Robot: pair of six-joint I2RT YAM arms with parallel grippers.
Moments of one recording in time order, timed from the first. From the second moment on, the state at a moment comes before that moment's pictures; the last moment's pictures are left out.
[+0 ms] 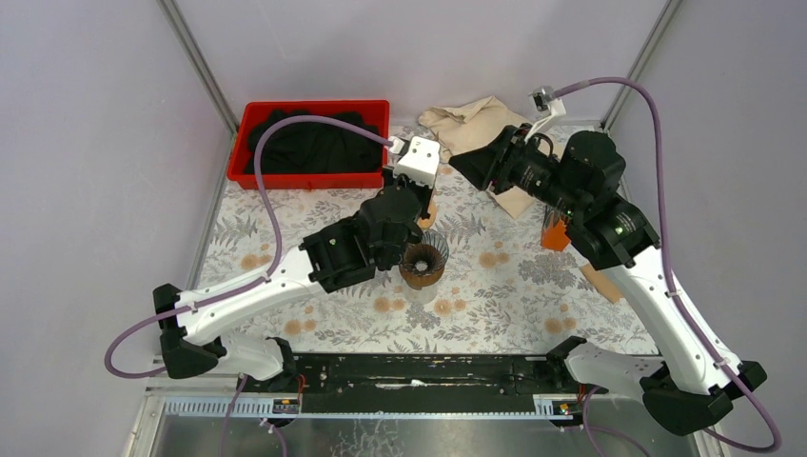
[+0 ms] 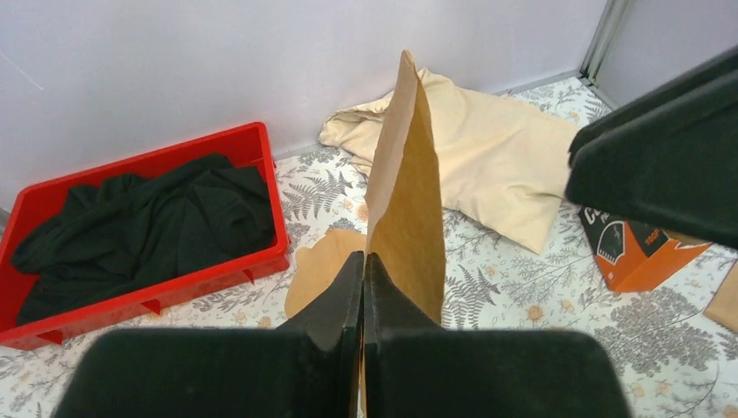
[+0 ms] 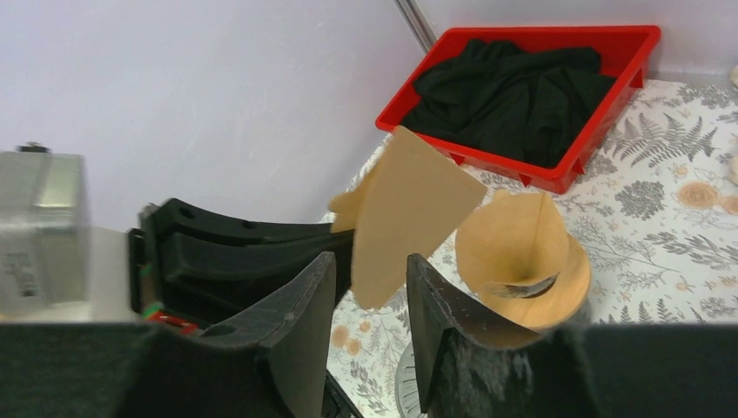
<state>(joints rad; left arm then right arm) -1.14 1.36 1.42 -0.19 -0.86 -0.01 0.57 1.09 1.43 -0.38 -0.26 0.56</state>
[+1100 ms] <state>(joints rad) -1.14 1.49 1.58 -0.41 -0.92 -0.17 0.62 1.26 1.46 -0.59 -0.17 0.51</state>
